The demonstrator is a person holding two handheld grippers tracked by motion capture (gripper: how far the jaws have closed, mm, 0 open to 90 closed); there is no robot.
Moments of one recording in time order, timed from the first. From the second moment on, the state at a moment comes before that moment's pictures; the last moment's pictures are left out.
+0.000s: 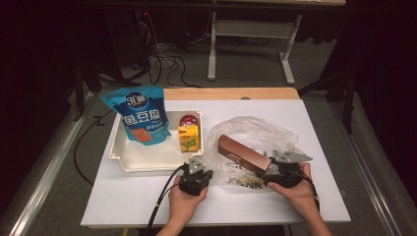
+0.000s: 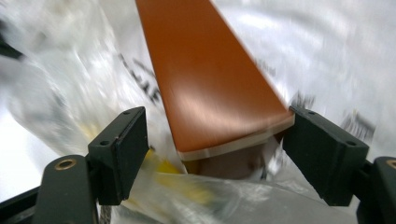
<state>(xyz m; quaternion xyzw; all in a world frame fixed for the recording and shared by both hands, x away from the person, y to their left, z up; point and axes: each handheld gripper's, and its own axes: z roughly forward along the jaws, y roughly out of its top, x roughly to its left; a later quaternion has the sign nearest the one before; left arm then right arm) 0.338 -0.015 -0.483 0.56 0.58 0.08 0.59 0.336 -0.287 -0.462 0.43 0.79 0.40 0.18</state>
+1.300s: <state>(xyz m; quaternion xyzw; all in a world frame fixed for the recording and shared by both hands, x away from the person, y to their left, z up) 0.337 -0.019 -0.485 0.56 0.57 0.08 0.59 0.349 -0.274 -0.448 0.43 0.76 0.43 0.22</state>
